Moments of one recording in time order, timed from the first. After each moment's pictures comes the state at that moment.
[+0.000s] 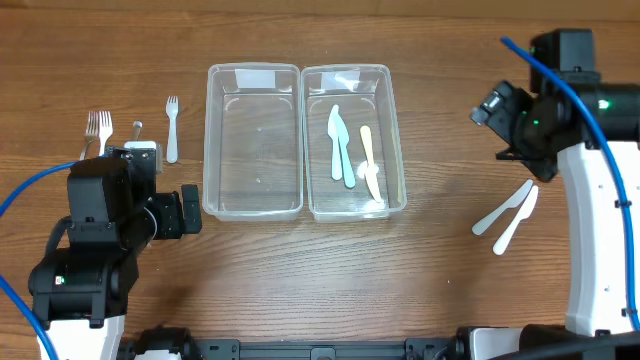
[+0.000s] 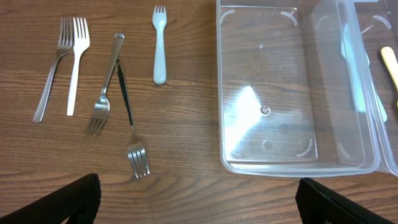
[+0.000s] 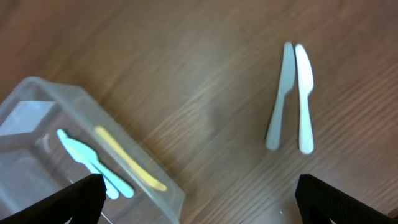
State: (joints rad) left arm 0.03 0.88 1.02 -1.02 0.03 -0.05; right arm -0.02 1.54 1.73 -1.43 0.12 0.73
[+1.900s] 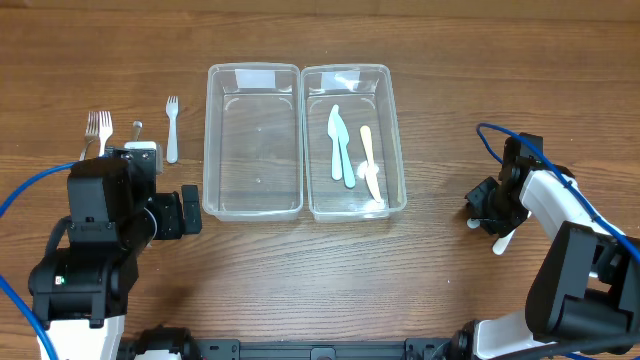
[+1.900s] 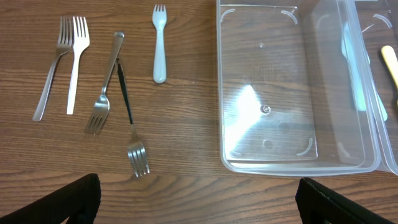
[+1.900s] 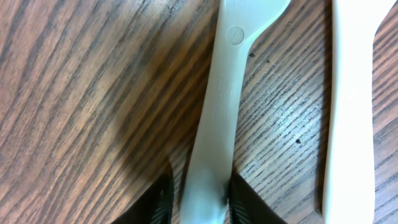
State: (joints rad) left arm 0.03 0.88 1.02 -1.03 0.03 -0.05; right arm -0.23 1.71 0.92 -0.74 0.01 0.67
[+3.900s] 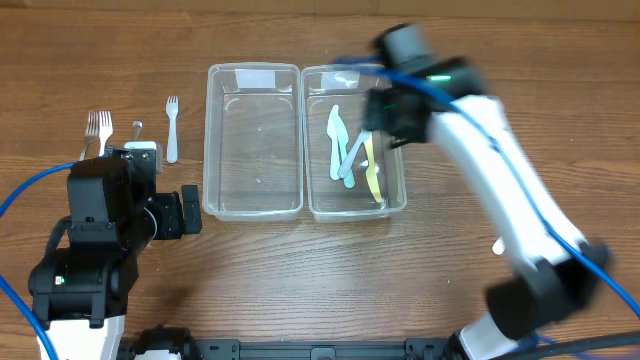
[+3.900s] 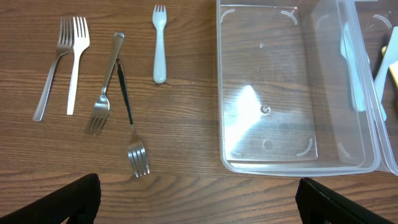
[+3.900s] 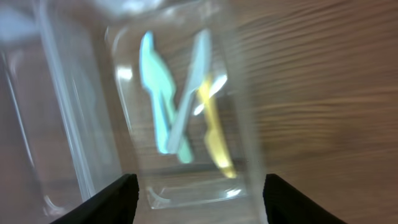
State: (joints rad) left arm 0.03 0.88 1.02 -1.03 0.03 -0.05; right arm 0.34 1.74 1.80 -1.27 0.07 0.59
